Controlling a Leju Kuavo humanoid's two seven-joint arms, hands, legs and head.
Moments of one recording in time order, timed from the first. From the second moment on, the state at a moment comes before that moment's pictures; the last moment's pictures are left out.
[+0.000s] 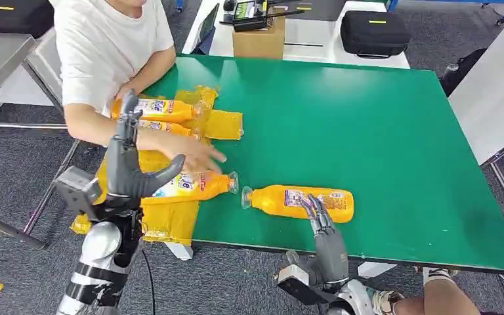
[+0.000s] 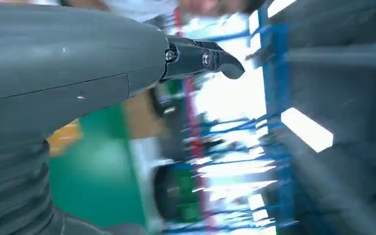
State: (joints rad) left arm -0.18 -0.10 -0.22 -1.62 -0.01 0.16 -0.46; right arm 0.01 0.00 0.39 -1.25 0.90 -0.49 -0.41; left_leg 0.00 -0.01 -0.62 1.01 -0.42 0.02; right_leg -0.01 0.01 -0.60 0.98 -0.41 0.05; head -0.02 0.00
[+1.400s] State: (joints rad) left arm -0.11 -0.18 -0.26 -1.62 0.01 0.34 -0.46; right arm -0.44 -0.09 0.29 -0.60 0.95 -0.26 -0.44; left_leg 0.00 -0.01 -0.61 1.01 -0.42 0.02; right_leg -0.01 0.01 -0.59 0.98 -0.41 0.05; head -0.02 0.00
